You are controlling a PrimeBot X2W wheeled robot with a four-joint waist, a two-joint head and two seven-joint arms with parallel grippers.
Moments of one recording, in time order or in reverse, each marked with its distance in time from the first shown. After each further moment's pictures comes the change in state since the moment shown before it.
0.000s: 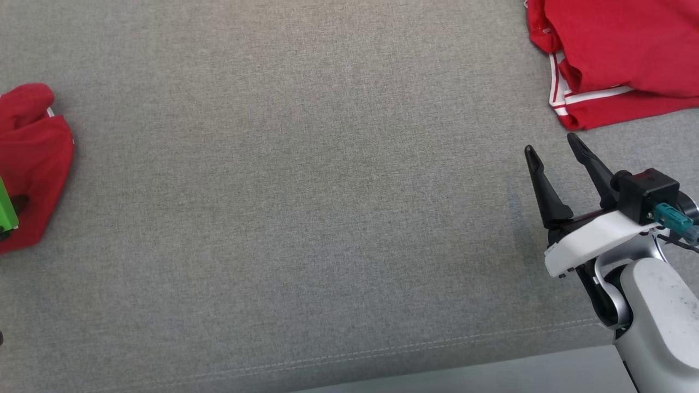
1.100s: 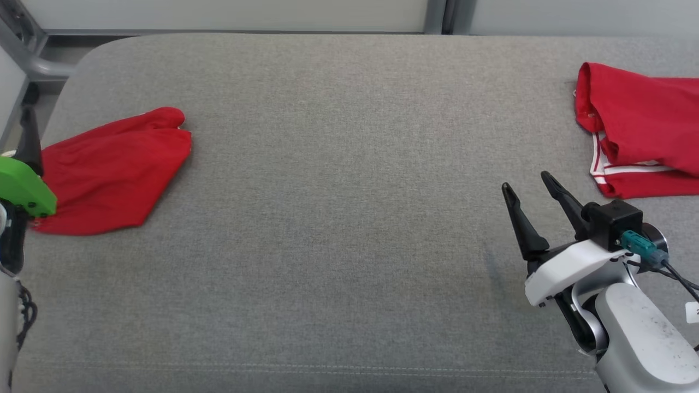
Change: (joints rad) left arm 0.239 -0.106 0.239 -0.375 0.201 0.002 -0.660; right arm 0.030 0.033 0.064 0.108 0.013 0.000 -0.047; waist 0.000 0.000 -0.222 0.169
